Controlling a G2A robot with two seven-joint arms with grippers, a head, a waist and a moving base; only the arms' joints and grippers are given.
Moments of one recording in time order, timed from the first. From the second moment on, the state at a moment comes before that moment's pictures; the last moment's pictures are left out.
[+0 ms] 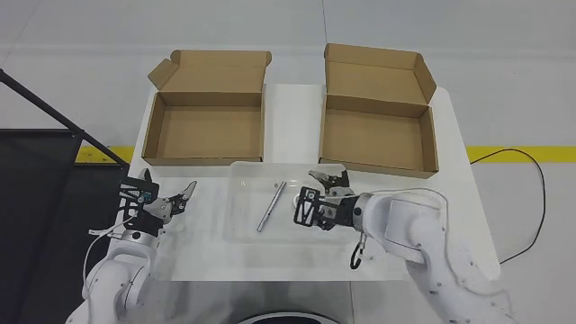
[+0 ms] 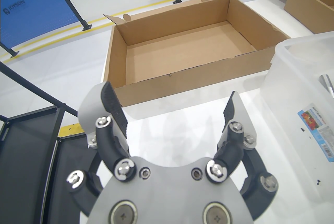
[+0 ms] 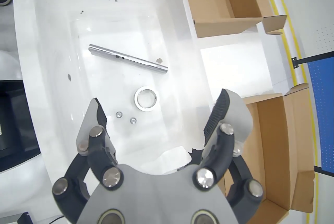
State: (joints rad) left arm 1.74 -1.15 -1.61 -1.82 1.36 -0.02 0.07; right arm -1.09 -1.15 1.05 -1.91 -1.32 -0.79 0.81
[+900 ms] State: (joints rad) left arm 1.74 -1.15 -1.61 -1.82 1.36 -0.02 0.07; right arm -0.81 -1.09 0.72 -1.73 -1.07 -0.70 1.12
